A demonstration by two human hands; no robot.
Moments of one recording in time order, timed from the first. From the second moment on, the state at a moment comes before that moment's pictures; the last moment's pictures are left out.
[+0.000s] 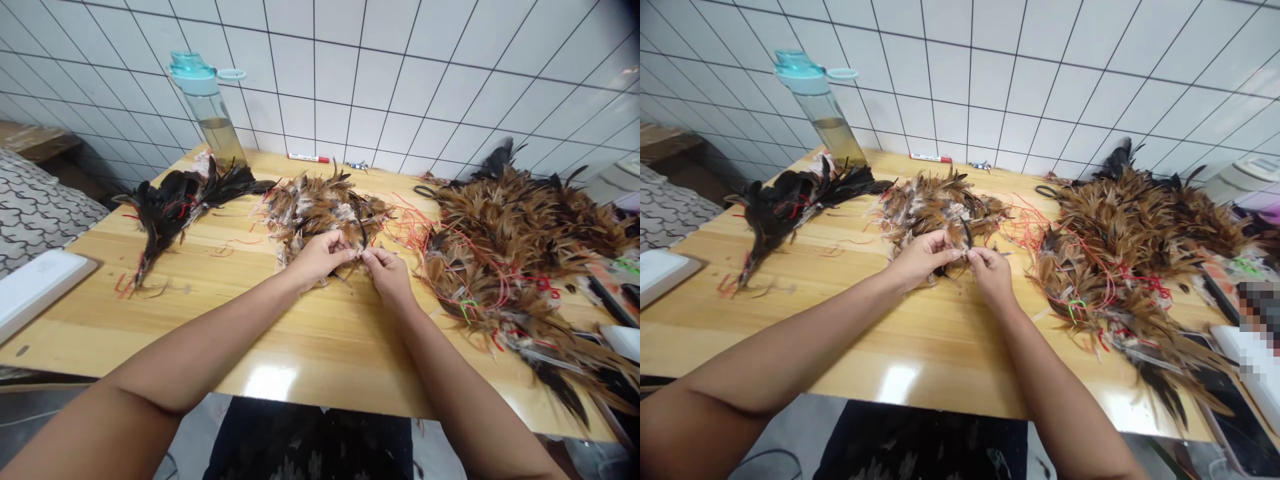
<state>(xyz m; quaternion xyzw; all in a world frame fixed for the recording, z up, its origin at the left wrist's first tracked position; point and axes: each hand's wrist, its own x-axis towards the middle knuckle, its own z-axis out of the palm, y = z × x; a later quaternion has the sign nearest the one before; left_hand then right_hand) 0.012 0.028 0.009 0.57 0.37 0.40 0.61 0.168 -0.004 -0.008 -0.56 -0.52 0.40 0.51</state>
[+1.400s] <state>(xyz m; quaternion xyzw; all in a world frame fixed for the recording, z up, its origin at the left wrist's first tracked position) 0.011 0.023 0.015 0.69 0.42 0.35 0.47 0.167 -0.014 -0.003 -0.61 -0.67 0.09 0.41</state>
